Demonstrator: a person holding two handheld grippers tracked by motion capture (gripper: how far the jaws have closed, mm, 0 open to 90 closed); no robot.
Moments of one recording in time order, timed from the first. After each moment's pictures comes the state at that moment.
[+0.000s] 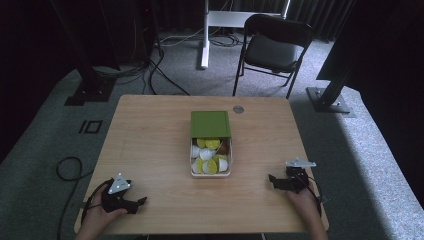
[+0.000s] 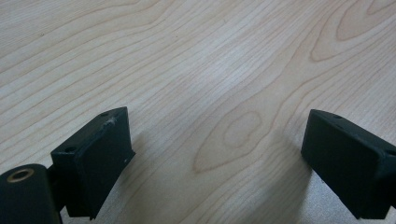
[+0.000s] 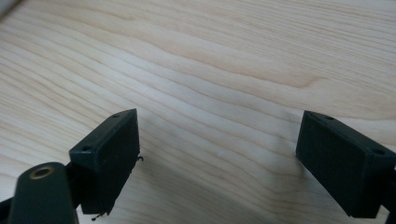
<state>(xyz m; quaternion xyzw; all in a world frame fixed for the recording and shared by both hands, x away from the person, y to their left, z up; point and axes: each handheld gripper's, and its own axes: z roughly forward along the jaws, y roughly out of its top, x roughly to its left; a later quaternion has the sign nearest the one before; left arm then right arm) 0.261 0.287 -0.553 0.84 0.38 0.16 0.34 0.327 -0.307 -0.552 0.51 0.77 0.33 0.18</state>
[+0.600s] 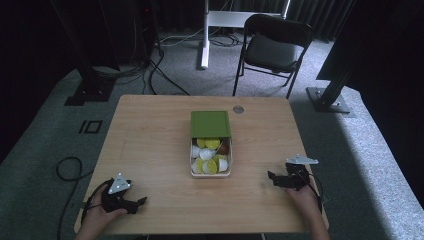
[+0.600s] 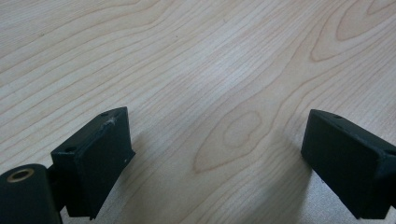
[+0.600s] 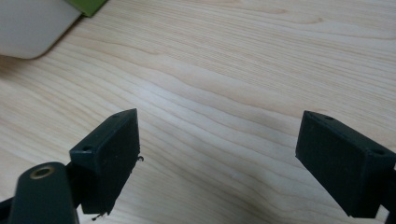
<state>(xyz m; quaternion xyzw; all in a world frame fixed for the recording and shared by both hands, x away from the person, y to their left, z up) 0.261 0.287 -0.553 0.84 0.38 0.16 0.34 0.326 -0.301 -0.529 0.50 0.77 0.36 0.19</state>
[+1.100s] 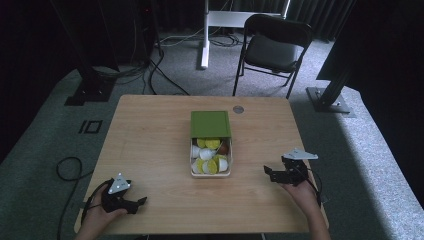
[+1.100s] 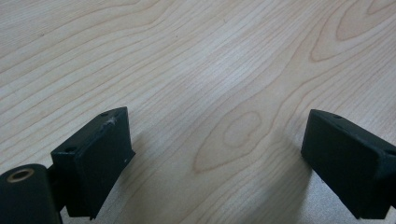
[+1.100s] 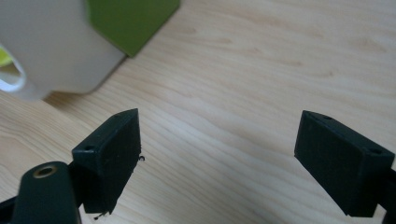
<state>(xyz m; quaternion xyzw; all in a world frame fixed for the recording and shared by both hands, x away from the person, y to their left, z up) 0.261 0.287 -0.553 0.84 0.38 0.16 0.34 0.323 -0.282 -0.492 0.46 0.78 0.38 0.19</state>
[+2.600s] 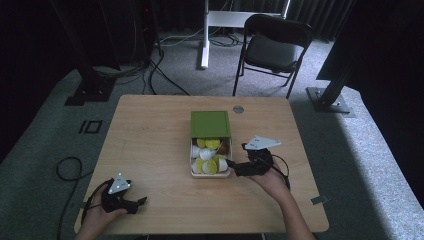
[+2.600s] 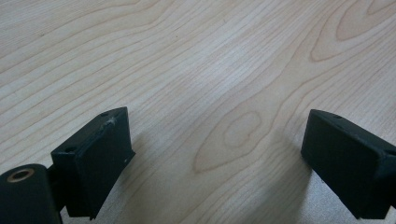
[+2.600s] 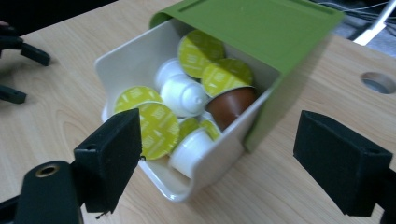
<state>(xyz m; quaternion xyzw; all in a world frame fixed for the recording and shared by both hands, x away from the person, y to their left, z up) 0.261 0.286 -0.553 0.84 0.38 0.17 0.34 0.332 -0.170 -0.439 0.32 0.82 0.44 0.16</state>
